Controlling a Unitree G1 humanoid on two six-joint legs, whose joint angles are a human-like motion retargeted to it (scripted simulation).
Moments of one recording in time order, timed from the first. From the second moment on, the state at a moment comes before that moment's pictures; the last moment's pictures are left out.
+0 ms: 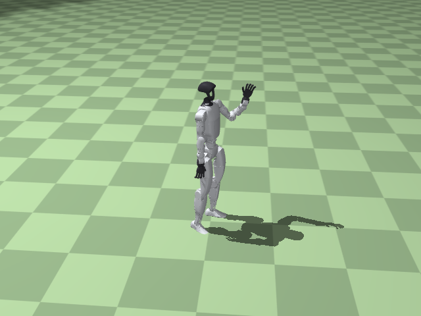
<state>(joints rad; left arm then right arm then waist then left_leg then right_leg) -0.49 0.51 0.25 -0.21 0.04 -0.35 0.38 0.04 -0.13 0.03 1.61 -0.80 -0.03 -0.01 0.05 0.02 -0.19 -0.06 0.02 0.27 -0.01 -0.02 -0.03 -0.07 -0.12 -0.23 0.05 0.09 0.10</state>
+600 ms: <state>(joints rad) -0.82 0.58 0.26 0.08 -0.05 -0.31 0.29 0.03 -0.15 -0.01 1.65 -0.78 -0.02 0.01 0.05 0.05 -0.25 -0.07 0.02 0.27 -0.01 -0.03 -0.03 -0.09 -0.12 -0.22 0.05 0.09 0.10</state>
